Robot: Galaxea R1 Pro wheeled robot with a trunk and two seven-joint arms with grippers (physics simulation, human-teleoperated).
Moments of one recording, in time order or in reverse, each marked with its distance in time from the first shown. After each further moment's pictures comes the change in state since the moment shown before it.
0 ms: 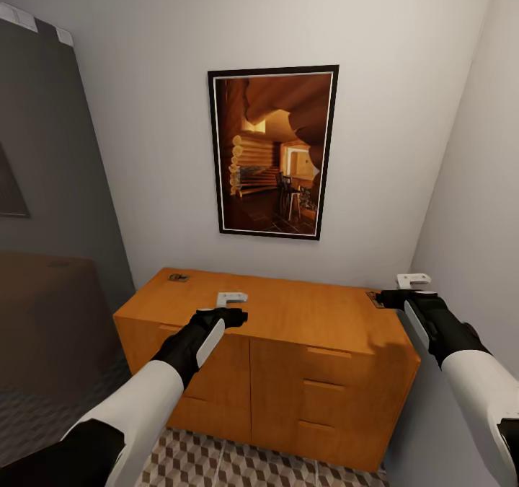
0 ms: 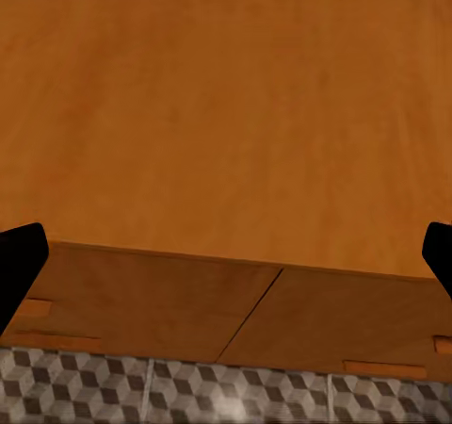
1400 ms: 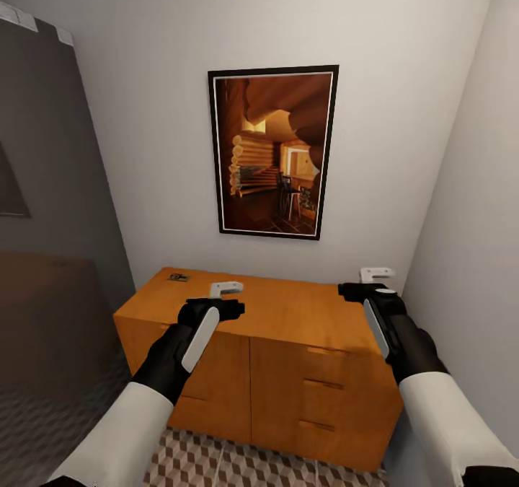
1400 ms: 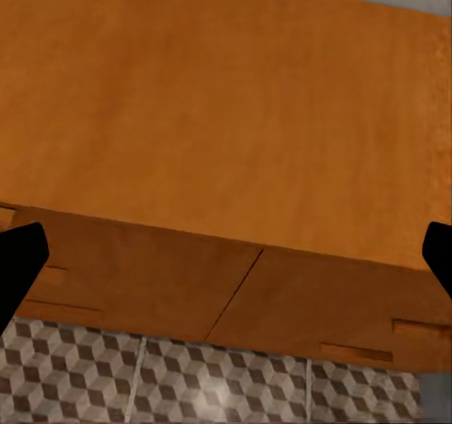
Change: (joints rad) left arm 0.137 0.021 -0.005 -0.491 0.132 0.337 0.197; right arm 0.129 0.215 -0.008 -0.360 -0.008 0.126 -0.126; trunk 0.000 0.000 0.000
